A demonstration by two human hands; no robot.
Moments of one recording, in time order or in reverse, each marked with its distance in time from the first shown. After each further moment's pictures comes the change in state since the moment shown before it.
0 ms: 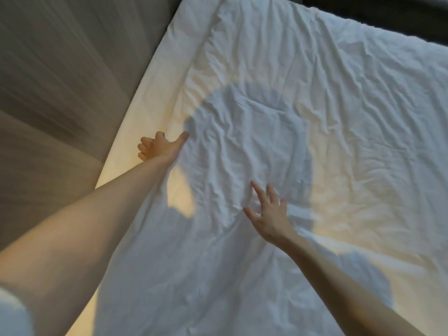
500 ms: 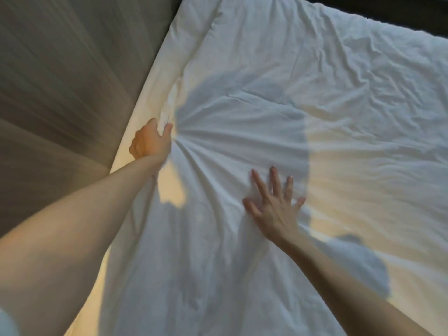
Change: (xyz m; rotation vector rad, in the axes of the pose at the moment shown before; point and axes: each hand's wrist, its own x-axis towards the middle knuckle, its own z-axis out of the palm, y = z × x) left_hand 0.021 -0.010 -0.026 0.084 0.285 0.265; right_hand 0.002 -0.027 -0.004 -0.195 0.204 -0.076
